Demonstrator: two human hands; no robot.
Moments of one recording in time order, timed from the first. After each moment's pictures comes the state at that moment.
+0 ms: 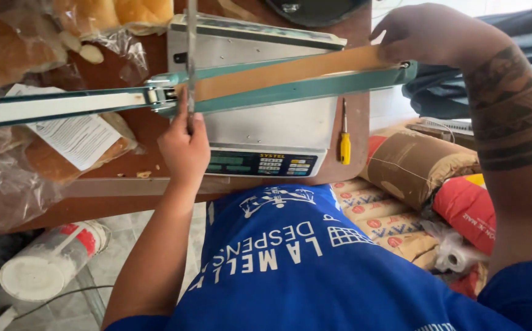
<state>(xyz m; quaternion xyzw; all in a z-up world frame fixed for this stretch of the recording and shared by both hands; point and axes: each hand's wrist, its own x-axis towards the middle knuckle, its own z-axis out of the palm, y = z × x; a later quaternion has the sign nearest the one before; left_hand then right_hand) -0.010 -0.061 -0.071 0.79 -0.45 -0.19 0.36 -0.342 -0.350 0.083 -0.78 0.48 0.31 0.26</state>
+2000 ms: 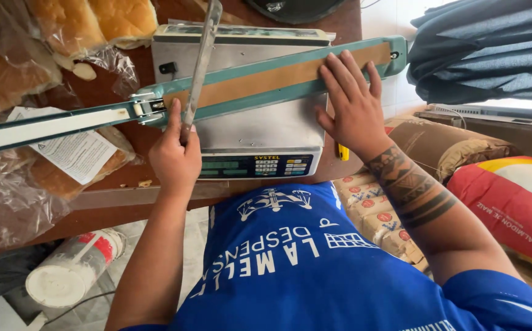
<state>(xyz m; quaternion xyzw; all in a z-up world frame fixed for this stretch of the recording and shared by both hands) -0.001 -0.056 -0.081 0.74 -0.58 -0.10 0.33 -0.344 -0.196 -0.002 -0.91 0.41 -0.07 0.04</state>
